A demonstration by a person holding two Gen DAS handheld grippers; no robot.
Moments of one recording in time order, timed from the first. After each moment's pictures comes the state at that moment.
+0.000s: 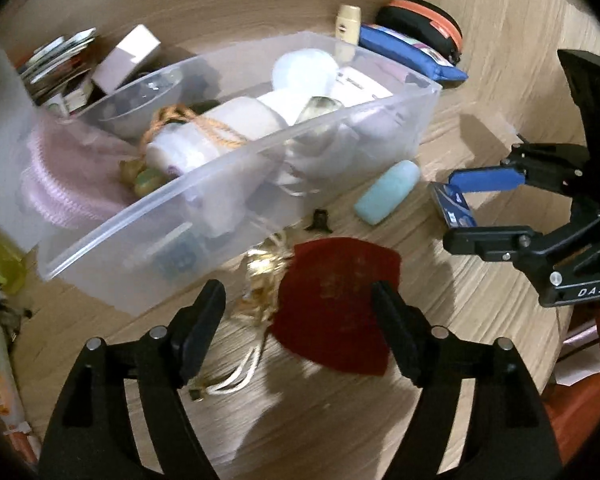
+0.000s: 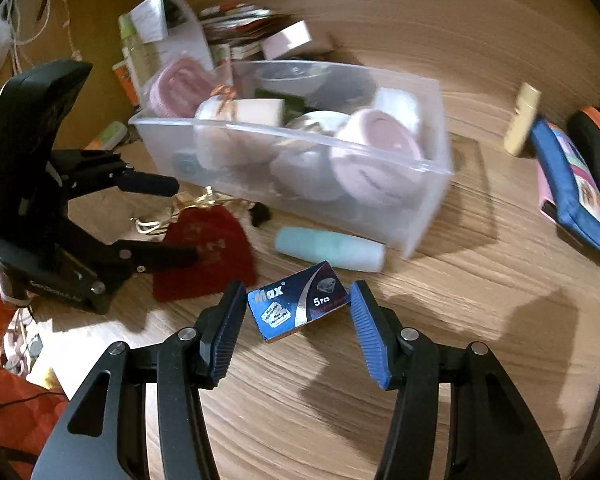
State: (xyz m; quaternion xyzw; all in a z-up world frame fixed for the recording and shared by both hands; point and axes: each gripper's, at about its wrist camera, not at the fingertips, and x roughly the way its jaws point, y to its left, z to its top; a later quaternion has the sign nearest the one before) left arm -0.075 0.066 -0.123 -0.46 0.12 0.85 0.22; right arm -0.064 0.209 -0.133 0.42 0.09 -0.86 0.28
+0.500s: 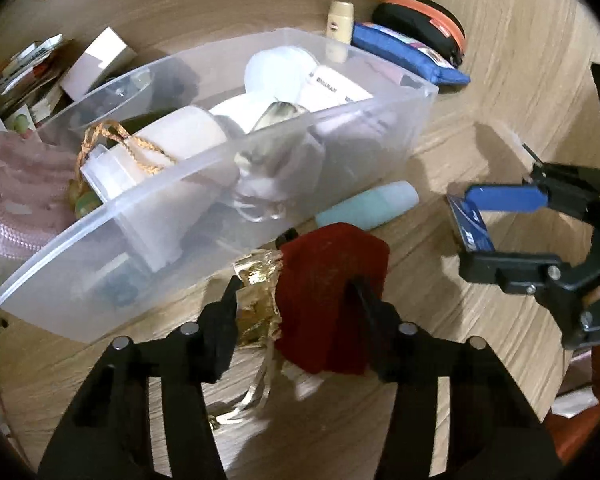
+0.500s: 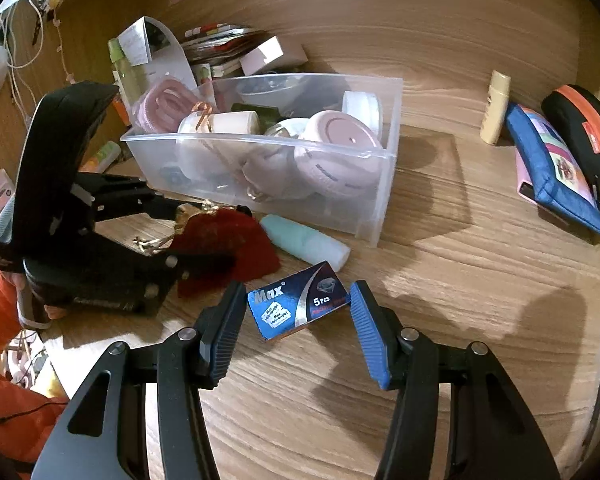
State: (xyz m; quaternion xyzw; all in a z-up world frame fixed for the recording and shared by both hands) left arm -0.093 0.084 -0.133 -0.45 0.10 0.86 0.22; right arm -0.060 0.233 -0.131 0.40 0.06 -0.87 0.27
